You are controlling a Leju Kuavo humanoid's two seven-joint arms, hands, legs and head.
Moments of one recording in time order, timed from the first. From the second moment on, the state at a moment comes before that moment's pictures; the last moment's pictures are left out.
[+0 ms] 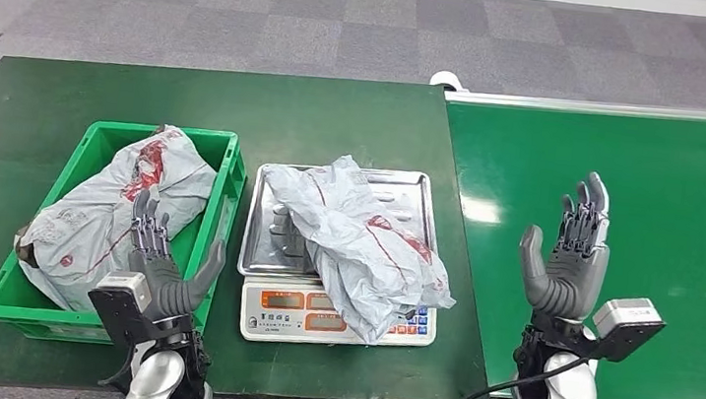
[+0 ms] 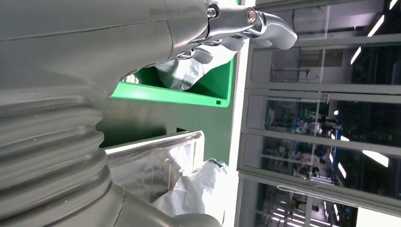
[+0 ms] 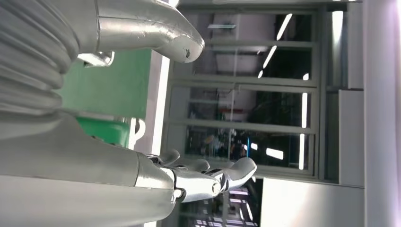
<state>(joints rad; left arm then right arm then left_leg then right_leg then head) -0.07 -0.24 -0.19 -1.34 0.09 0.46 -0.70 -0.15 0.04 -0.02 -1.37 0.05 -0.04 -0.70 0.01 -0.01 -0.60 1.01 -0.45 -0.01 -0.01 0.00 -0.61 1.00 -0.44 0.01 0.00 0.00</state>
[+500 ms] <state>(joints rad) -0.41 -0.22 -0.38 -1.04 -0.52 0.32 -0.35 -0.20 0.07 -0.02 -1.25 0.15 0.04 -0.64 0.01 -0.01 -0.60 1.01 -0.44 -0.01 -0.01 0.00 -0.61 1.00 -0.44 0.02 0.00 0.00</state>
